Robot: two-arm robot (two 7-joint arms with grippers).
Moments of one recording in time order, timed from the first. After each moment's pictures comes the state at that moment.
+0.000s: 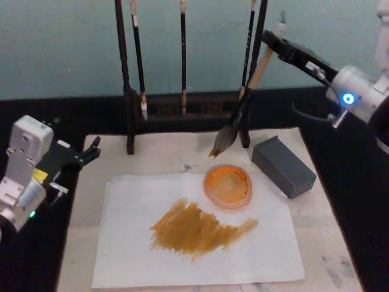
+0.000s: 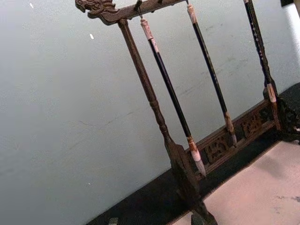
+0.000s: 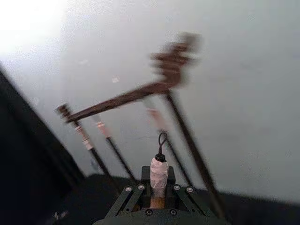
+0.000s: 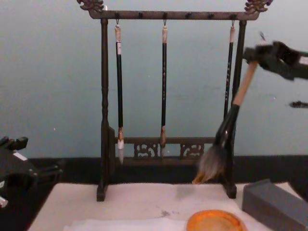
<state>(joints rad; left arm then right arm) -0.20 0.60 0.45 -1.41 -0.25 -0.12 0.03 0.62 0.49 -0.49 -1.24 1.08 0.19 0.41</state>
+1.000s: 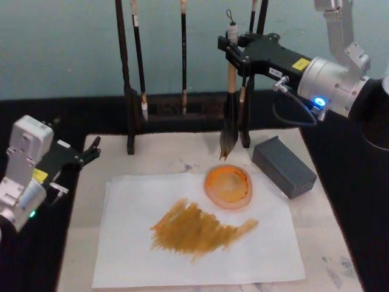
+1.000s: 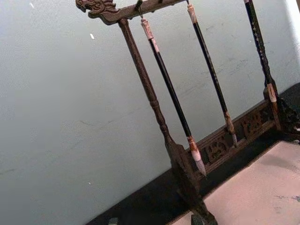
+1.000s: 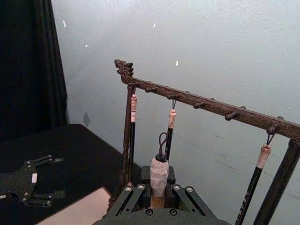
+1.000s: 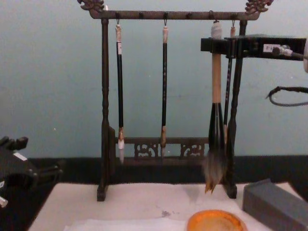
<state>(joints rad) -0.20 0.60 0.45 -1.41 -0.25 -0.12 0.03 0.65 0.55 -0.63 -1.45 0.69 0.13 0.36</state>
